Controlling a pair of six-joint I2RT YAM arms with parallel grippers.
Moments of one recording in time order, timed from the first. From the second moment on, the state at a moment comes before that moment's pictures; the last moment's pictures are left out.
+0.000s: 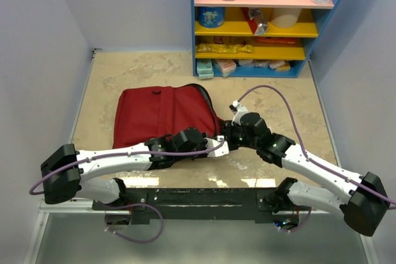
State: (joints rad) left arm -1.15 1.30 0.78 -0.09 -0.12 0.45; right arm 0.78 1.01 0.63 -0.19 -0.15 0.70
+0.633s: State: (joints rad) left arm -1.24 1.26 0.78 -0.18 -0.05 0.52; right arm 0.56 1.24 0.80 -0.37 -0.40 0.55
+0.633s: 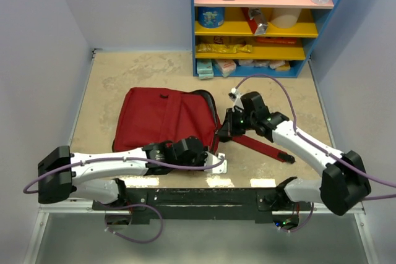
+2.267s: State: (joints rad) left arm -1.15 1.39 1.12 -0.43 0.16 0.43; right arm 0.27 1.17 0.80 -0.27 -0.33 0.54
